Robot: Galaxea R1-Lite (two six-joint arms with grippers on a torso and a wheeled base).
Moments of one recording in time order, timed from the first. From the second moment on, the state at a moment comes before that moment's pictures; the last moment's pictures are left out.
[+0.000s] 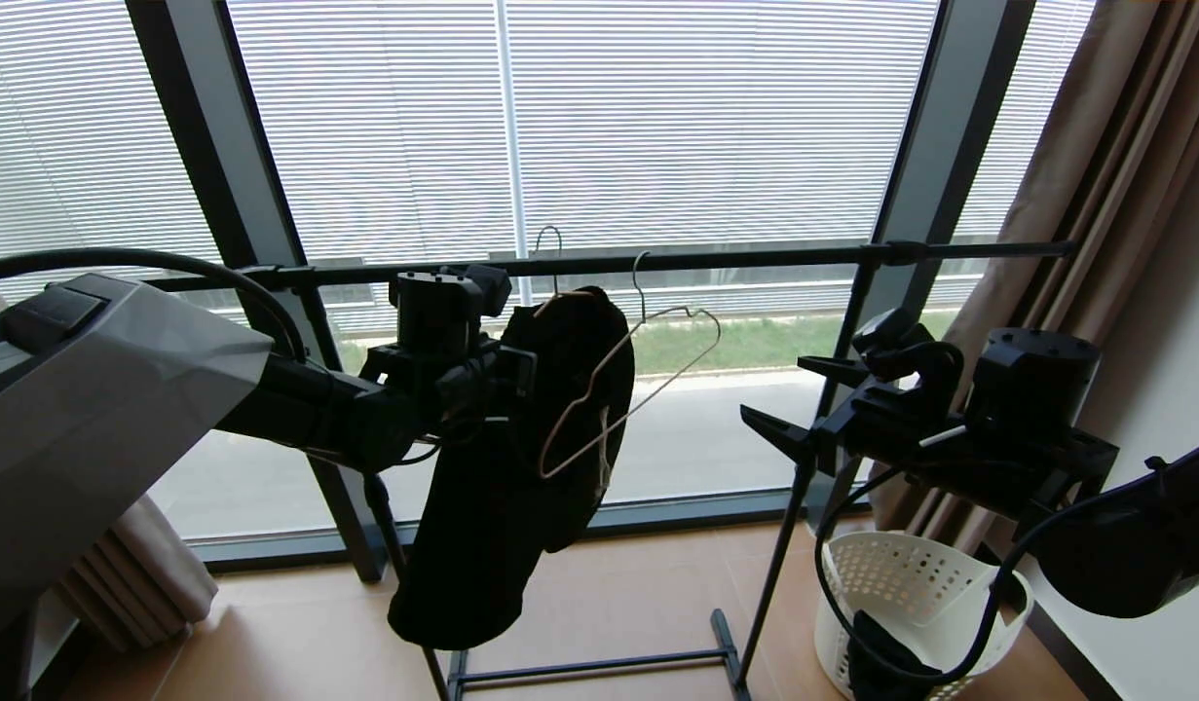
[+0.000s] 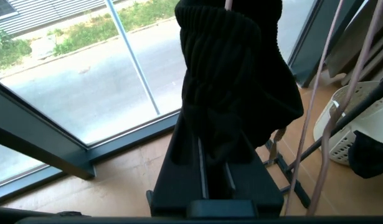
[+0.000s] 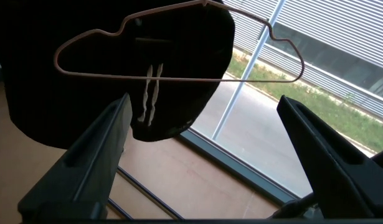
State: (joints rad) left arm -0.39 2.17 -1.33 -0.54 0.12 0.08; right arm 0.28 1.91 -0.68 -1.06 0.37 -0.19
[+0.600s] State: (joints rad) left arm -0.41 2.09 -1.20 -0.54 0.12 0.08; right arm 0.28 1.91 -0.68 -1.06 0.37 -0.19
